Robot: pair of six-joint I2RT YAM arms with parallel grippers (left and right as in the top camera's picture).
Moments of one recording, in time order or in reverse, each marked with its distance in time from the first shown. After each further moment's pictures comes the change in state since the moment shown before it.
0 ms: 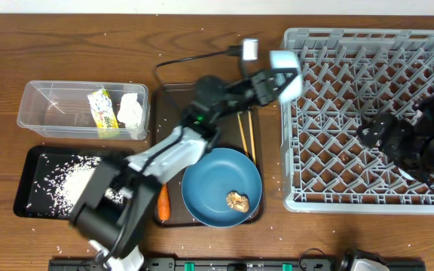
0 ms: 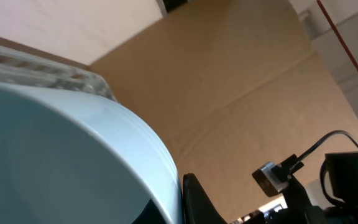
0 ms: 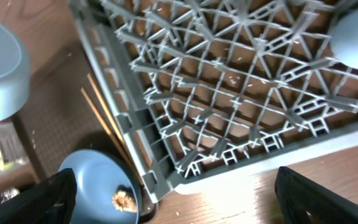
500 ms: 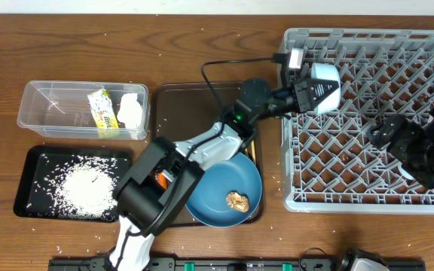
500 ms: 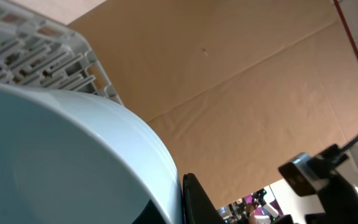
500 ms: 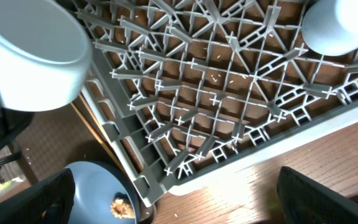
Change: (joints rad) left arm -0.137 0.212 0.177 -0.002 -0.037 -0.018; right arm -0.048 0.000 0.000 -0.026 0.022 0.019
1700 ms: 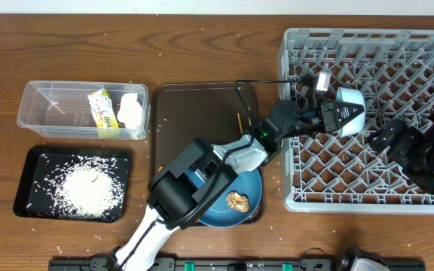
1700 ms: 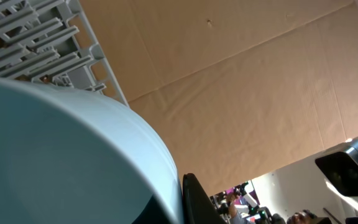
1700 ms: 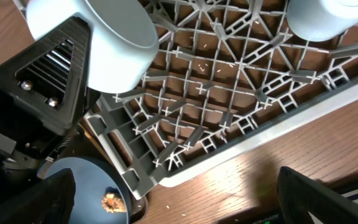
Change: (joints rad) left arm -0.126 0.177 0.093 0.100 -0.063 -0.087; right arm 0.000 0.000 0.000 -0.043 0.035 0.000
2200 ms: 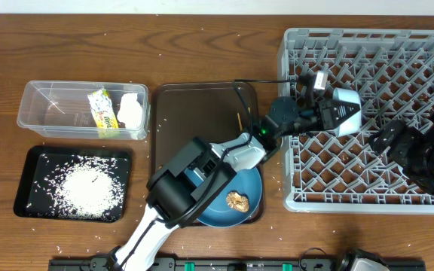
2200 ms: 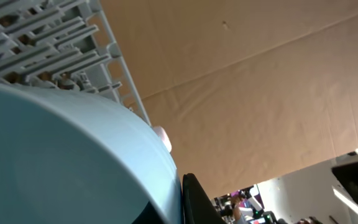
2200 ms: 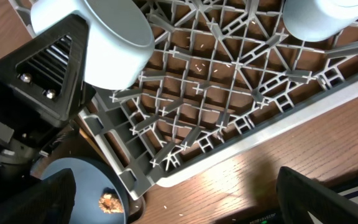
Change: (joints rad) left arm 0.016 0.000 0.003 -0.057 0.004 0.001; right arm 0.000 0.000 0.000 -0.003 0.010 -0.003
